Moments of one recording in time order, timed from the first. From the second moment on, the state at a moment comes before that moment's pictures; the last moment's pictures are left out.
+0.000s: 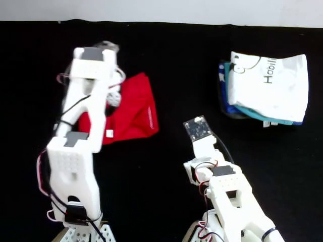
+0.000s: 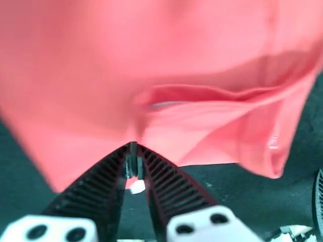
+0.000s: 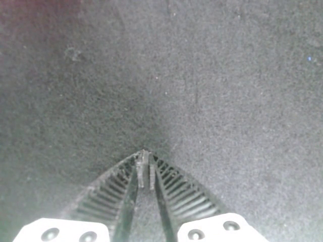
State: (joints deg) left arm 1.7 36.2 -32.1 93.3 -3.0; right arm -14.5 -37.5 81.3 30.3 15.0
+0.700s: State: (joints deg) left arm 15.5 32.1 -41.5 100.6 -1.8; right arm -14.5 -37.5 81.3 30.3 15.0
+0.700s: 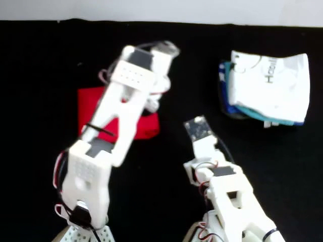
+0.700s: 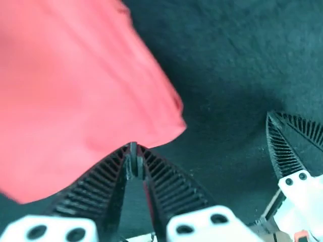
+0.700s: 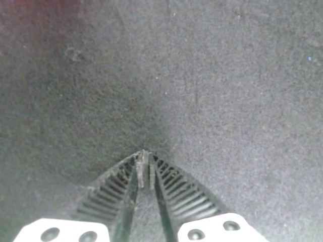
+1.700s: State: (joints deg) left arm 5.8 23.2 -35.6 100.7 -1.8; right arm -14.5 -37.5 81.3 29.8 14.0
